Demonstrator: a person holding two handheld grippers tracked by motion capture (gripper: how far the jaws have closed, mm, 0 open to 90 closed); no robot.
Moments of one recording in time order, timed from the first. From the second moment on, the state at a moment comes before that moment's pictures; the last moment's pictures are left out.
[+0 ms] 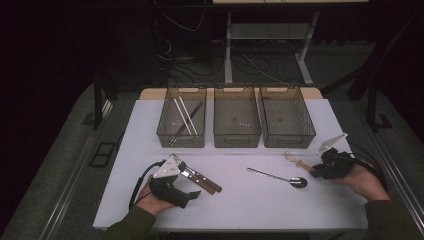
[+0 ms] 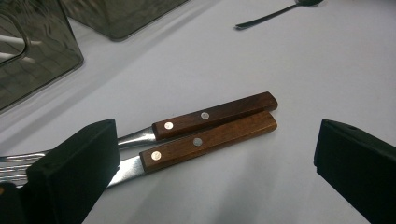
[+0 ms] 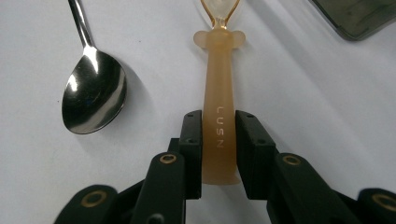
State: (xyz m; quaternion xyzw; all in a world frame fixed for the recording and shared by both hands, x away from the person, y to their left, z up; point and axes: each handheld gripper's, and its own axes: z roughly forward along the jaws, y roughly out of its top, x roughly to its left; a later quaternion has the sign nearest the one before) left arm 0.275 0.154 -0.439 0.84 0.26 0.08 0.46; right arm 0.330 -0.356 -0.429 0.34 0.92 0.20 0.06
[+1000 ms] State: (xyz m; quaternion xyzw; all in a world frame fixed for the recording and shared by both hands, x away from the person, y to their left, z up) left arm 0.279 0.163 -0.441 0.84 0.27 0.08 0.46; right arm 0.321 -0.341 -0.394 0.33 0.87 0.36 0.07
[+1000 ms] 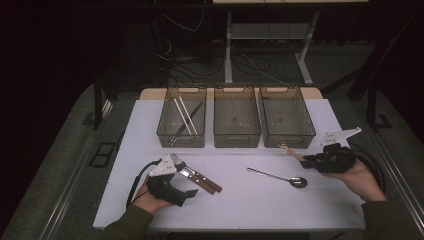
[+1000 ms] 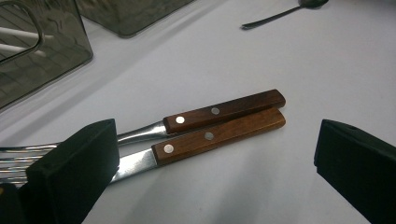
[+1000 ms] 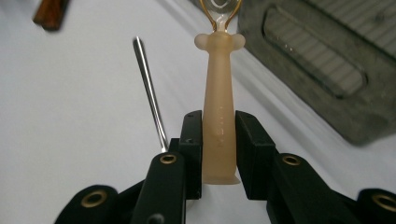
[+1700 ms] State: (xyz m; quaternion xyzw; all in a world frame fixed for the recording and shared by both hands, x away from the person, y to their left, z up) left arm 0.278 0.160 -0.442 0.84 0.26 0.08 0.46; right arm 0.335 -0.299 -0.380 0.34 0.84 0.42 0.09
